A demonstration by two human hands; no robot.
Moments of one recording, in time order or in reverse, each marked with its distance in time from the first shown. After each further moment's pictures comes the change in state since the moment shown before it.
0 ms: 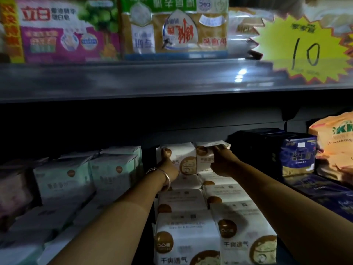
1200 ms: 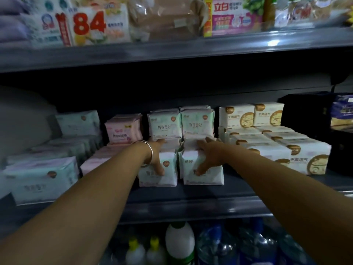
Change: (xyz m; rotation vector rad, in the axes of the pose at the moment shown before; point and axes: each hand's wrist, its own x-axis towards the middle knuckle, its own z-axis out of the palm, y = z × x) left_hand -0.171 -0.202 -0.187 0.743 -0.188 0.007; right_hand -0.170 -0.235 0.062 -0.142 -0.368 -0.240
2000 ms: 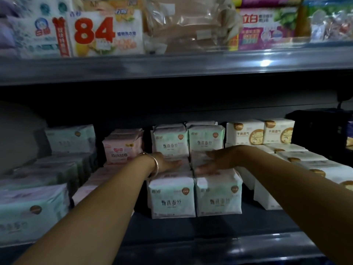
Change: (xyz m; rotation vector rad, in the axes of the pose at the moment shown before) left_hand 0.092 -0.032 0.003 -0.572 0.009 -0.011; right_hand 0.041 -0.003 -0.042 0.128 -0.213 0.061
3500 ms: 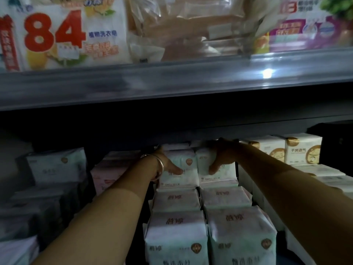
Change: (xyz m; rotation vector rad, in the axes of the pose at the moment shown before) left_hand 0.062 0.041 -0.048 -0.192 0.140 0.023; right_hand 0.103 0.013 -0.063 -0.037 0.342 -0.004
